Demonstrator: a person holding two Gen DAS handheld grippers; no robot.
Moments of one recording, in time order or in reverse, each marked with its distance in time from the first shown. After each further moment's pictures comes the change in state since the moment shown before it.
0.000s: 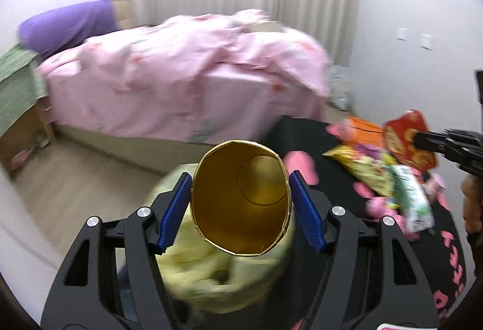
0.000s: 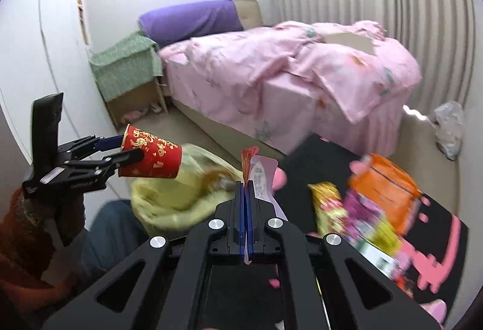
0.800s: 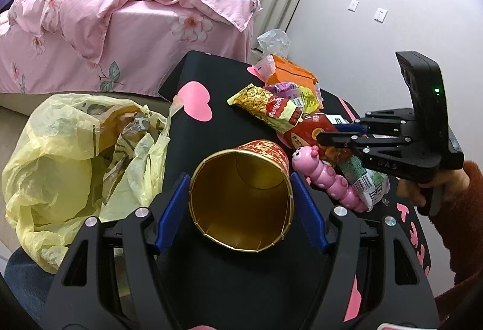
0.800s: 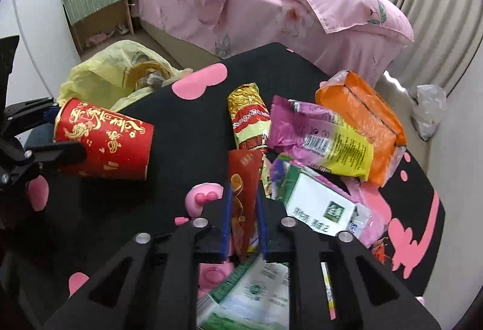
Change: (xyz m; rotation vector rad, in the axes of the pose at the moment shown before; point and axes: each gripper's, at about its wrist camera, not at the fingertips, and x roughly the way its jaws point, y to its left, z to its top) left arm 0.062 -0.099 -0.063 0.004 0.167 -0.378; right arm 0.043 -0.070 -0.077 -0.090 0.320 -0.230
